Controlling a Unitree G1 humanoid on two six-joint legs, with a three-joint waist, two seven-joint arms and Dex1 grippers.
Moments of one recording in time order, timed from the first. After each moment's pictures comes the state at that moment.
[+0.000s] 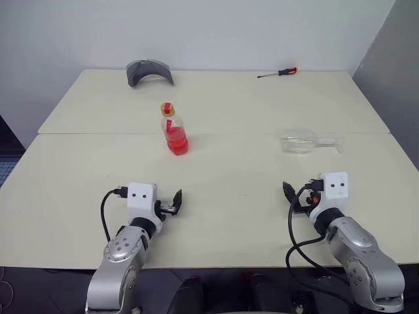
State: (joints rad) left arm 0.12 0.22 0.09 -0.53 -0.18 0.63 -0.15; right arm 0.05 -0.23 -0.11 -0.62 0.29 0.78 0.10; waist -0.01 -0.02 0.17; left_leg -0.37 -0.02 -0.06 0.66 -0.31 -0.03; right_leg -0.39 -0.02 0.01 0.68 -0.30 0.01
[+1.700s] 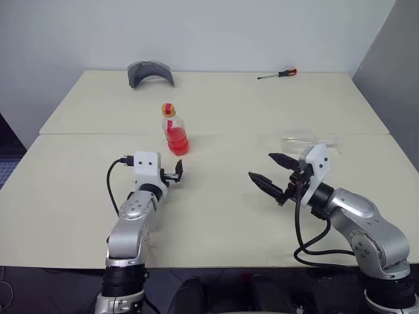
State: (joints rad) left arm -0.23 0.22 0.13 -0.18 -0.13 0.51 -0.12; right arm -0.18 -0.43 -0.03 -0.56 0.52 0.67 0.54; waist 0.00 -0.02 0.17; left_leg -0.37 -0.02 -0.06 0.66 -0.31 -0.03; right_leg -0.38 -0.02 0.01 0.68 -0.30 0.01
